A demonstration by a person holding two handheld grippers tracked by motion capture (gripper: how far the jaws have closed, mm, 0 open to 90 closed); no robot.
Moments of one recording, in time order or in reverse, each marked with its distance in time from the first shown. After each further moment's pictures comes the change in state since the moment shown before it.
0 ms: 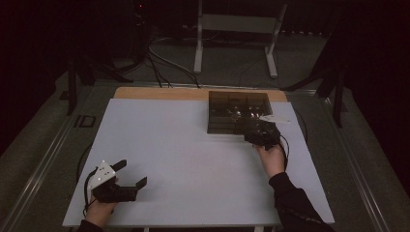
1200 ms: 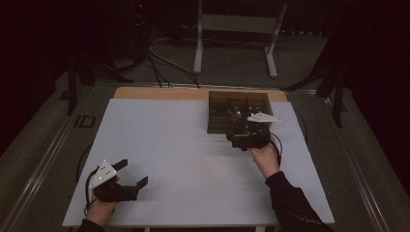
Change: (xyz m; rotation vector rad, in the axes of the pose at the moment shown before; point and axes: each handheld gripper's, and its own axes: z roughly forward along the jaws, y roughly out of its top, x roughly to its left) left arm 0.000 0.001 0.003 0.001 -0.006 0.003; right arm 0.037 0.015 -0.012 -0.016 0.225 -0.116
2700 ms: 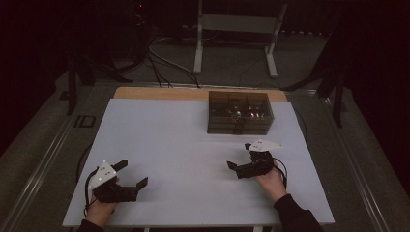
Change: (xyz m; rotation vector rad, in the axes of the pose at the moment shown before) left arm -0.001 0.000 -0.002 0.001 -0.007 0.003; right arm 0.015 -0.069 -0.022 0.031 0.150 -0.155
